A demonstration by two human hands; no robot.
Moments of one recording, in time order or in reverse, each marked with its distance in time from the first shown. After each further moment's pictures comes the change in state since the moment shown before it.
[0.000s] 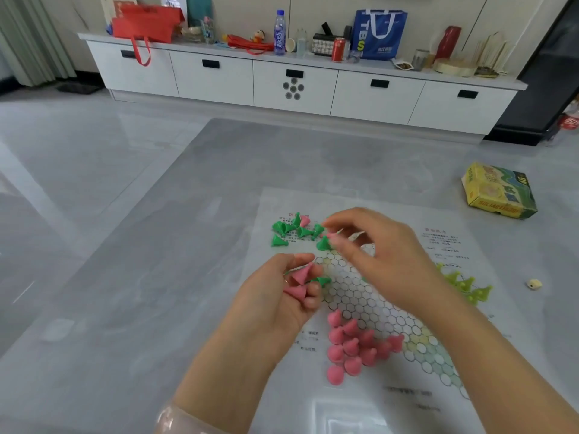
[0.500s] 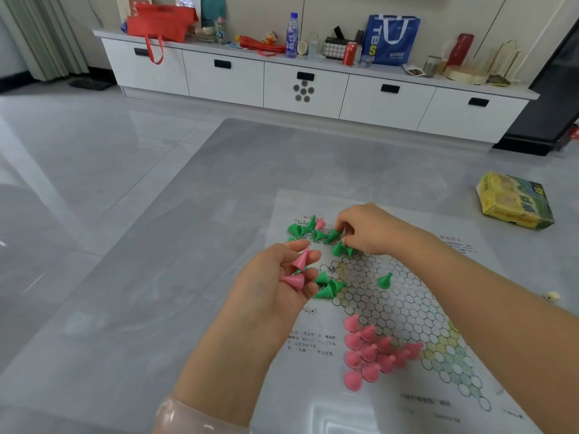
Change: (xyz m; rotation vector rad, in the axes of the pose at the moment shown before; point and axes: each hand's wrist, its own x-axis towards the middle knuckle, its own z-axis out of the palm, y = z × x) left_hand -0.004 0.020 -0.011 0.036 0.038 0.111; right_hand 0.083 0.043 0.024 -0.541 -0.431 0.222
